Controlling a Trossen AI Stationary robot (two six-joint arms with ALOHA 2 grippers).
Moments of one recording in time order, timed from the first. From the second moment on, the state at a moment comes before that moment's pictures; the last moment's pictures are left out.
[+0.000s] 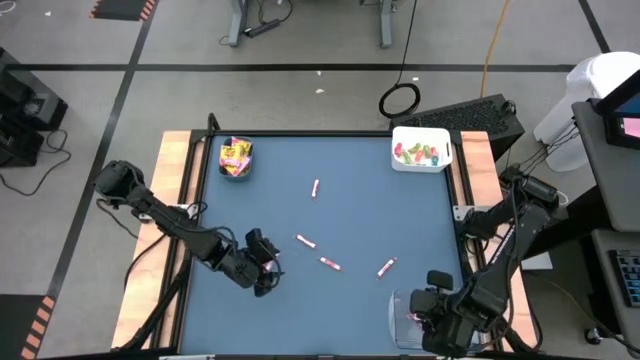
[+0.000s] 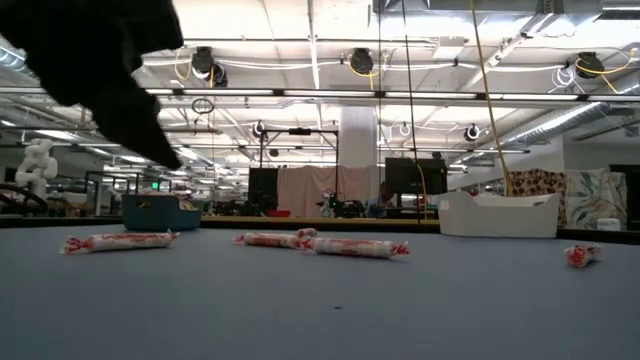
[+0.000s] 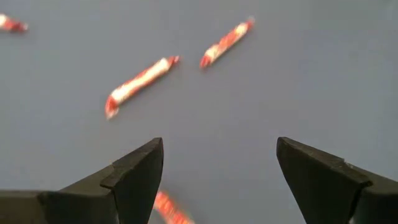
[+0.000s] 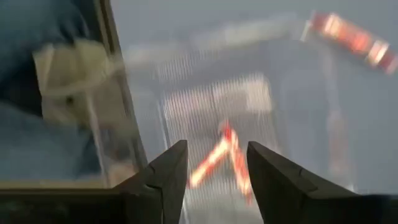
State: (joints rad) left arm -0.56 1.42 0.70 -0.17 -0.44 -0.70; right arm 0.98 1.58 1.25 -0.98 0.16 1.26
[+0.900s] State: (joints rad) left arm -0.69 1.73 0.71 -0.26 -0.68 -1.12; right arm 0.90 1.61 1.30 -0.98 1.26 0.85
